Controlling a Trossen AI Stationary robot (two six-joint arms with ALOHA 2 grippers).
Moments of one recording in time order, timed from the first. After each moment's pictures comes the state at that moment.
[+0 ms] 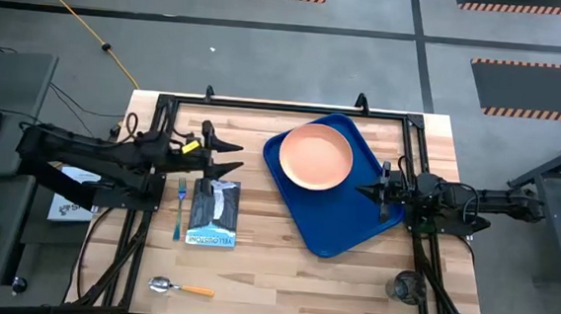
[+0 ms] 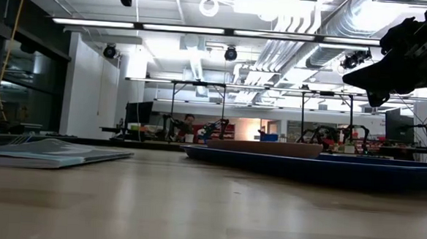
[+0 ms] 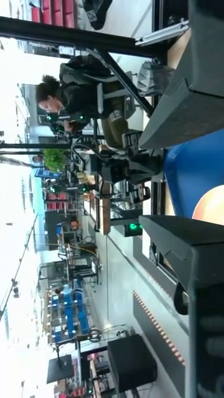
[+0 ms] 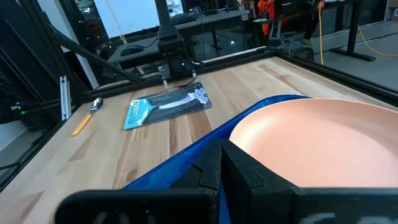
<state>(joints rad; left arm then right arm) -0.04 0.84 0.54 0.42 -0.18 0.08 -0.01 0.16 0.01 0.03 0.10 0.21</state>
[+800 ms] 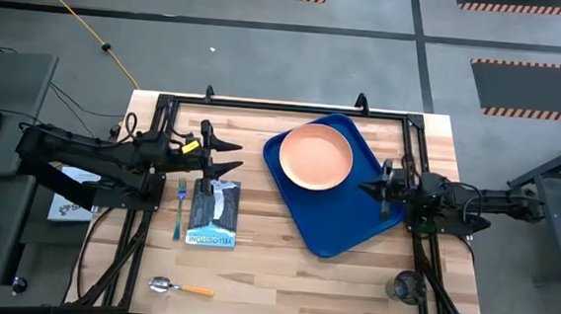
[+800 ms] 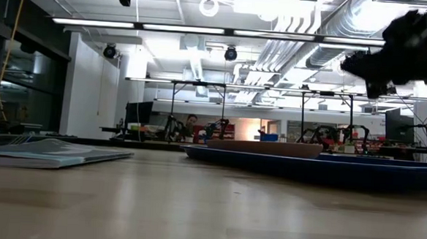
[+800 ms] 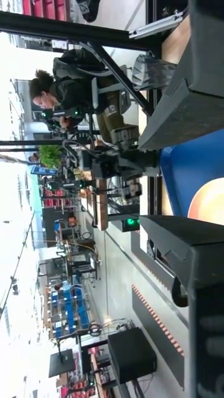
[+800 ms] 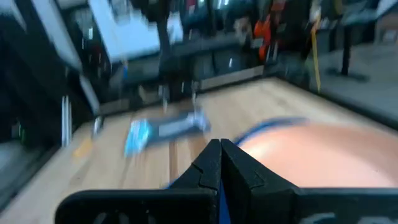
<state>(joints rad) -0.04 0.83 0.54 0.40 -0.19 0.11 -0.01 0.16 0.01 0.15 0.13 0.20</state>
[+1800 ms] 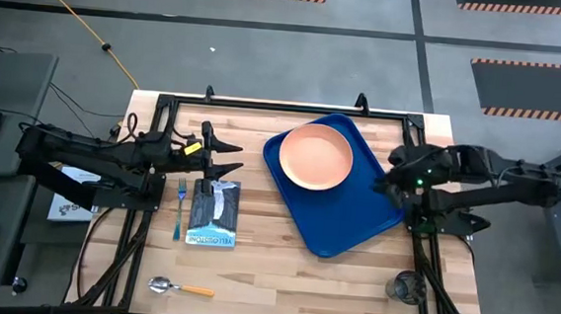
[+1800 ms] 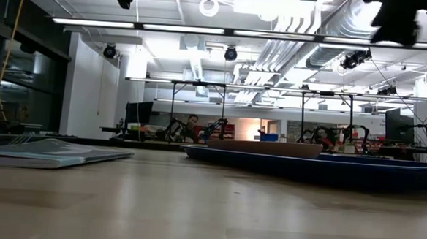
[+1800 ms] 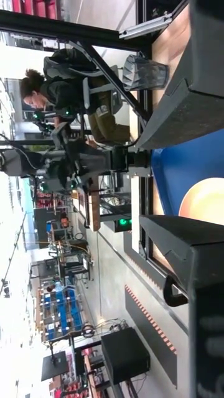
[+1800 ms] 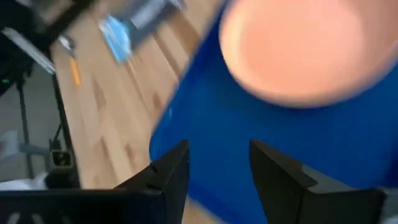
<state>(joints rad) -0.04 0.83 0.54 0.36 -0.19 0.11 0.01 0.74 0.95 -1.04 0.00 0.68</state>
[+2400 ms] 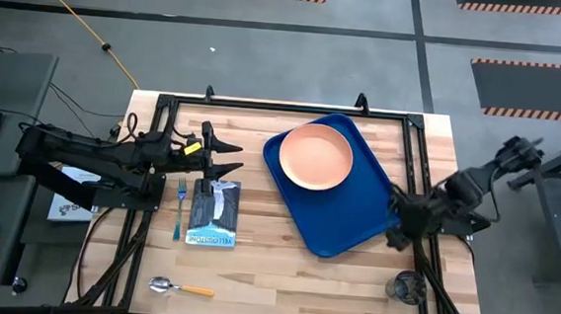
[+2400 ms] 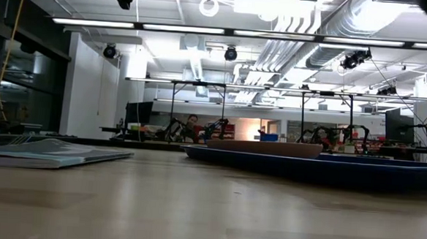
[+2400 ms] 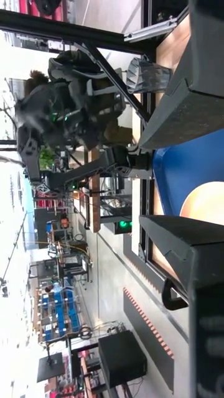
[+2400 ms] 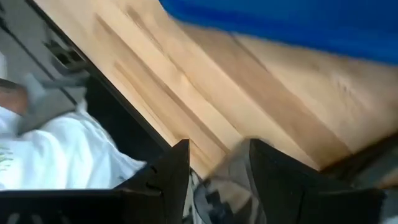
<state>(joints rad) -0.04 0.83 0.54 0.37 -0.19 0.08 0.61 0.88 0.92 -1.10 -0.12 1.51</state>
